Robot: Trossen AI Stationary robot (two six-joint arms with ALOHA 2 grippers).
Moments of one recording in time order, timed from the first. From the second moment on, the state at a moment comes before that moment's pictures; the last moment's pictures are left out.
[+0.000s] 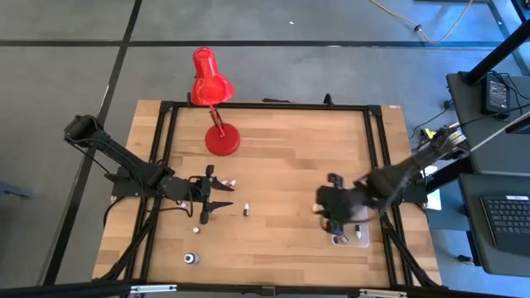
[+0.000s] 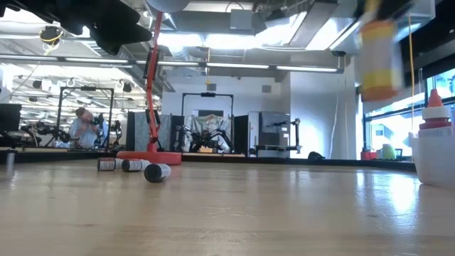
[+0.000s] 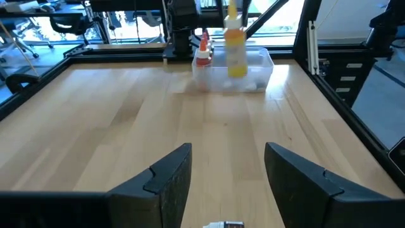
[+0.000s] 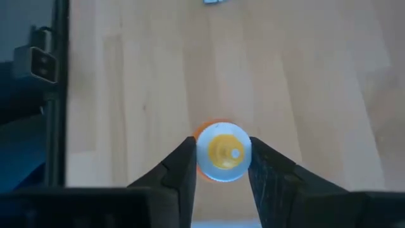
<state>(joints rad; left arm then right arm) -0.48 1.03 0.44 0.28 -0.48 -0.16 0.51 1.34 1.14 -0.83 0.24 0.61</state>
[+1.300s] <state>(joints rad) -0.48 1.03 0.44 0.28 -0.48 -0.15 1.08 1.54 1.14 -1.45 0.37 1.70</state>
